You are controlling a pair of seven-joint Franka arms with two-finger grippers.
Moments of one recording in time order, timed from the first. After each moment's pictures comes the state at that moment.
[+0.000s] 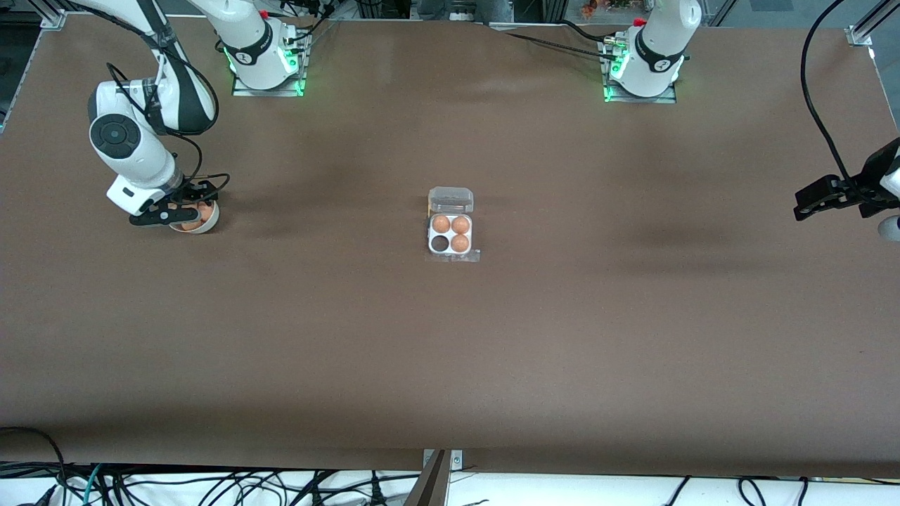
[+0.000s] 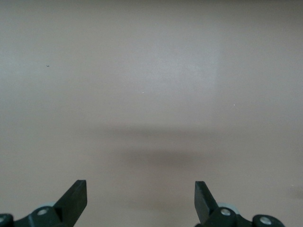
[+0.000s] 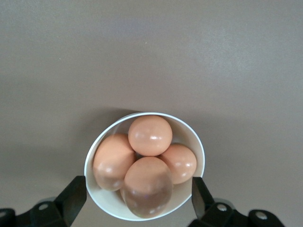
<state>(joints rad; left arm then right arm) 0.12 0.13 -0.07 -1.51 0.08 1.62 -0.02 0.04 0.12 -0.15 -2.49 -0.42 2.51 0.02</state>
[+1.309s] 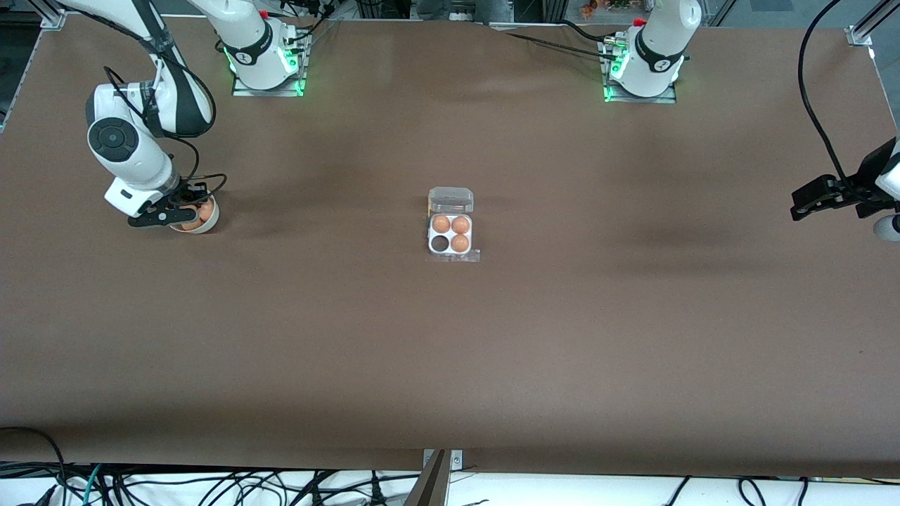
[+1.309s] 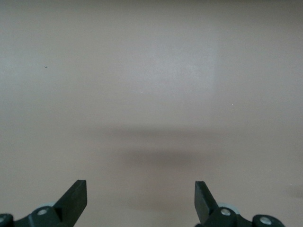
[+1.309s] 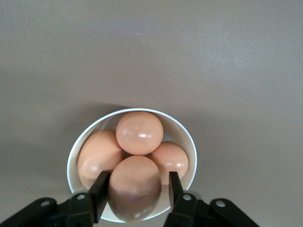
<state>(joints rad) 0.12 0.13 -0.08 -1.51 0.08 1.62 -0.02 0.04 0.14 -0.17 -2.48 -0.44 2.52 0.00</state>
